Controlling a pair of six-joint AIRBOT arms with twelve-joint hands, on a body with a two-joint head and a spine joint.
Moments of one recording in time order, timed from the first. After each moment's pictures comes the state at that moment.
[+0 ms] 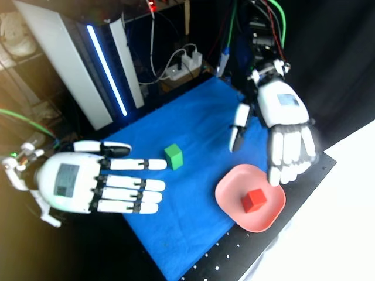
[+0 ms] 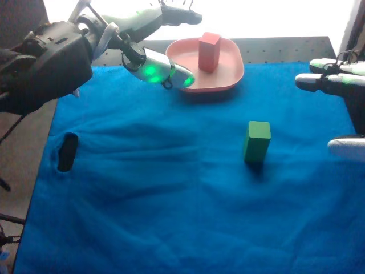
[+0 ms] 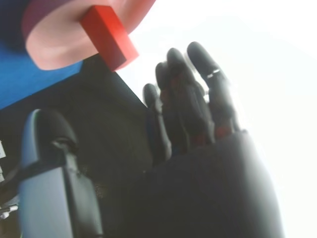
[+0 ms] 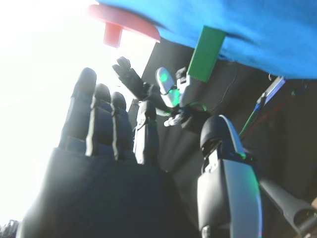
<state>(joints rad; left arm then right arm) 0.47 -1.31 1.46 -0.30 -0.39 1.32 -1.13 -0.98 1.30 -0.09 1.13 -0.34</state>
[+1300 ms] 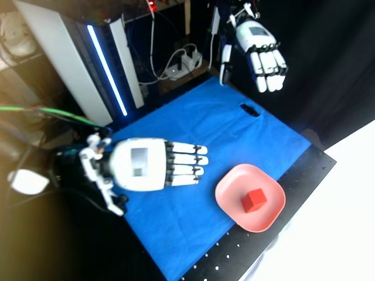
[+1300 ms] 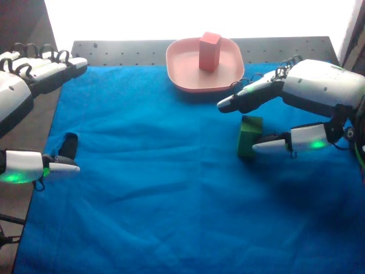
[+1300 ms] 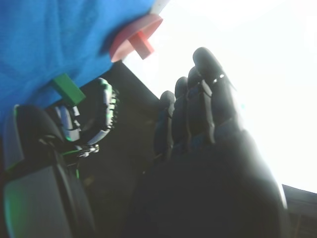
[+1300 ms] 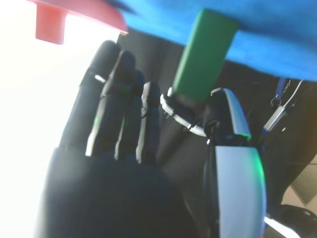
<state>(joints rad) 1.03 -0.74 0.83 -0.35 -0.99 1.32 -0.81 -1.21 1.48 -0.44 0.87 -0.19</state>
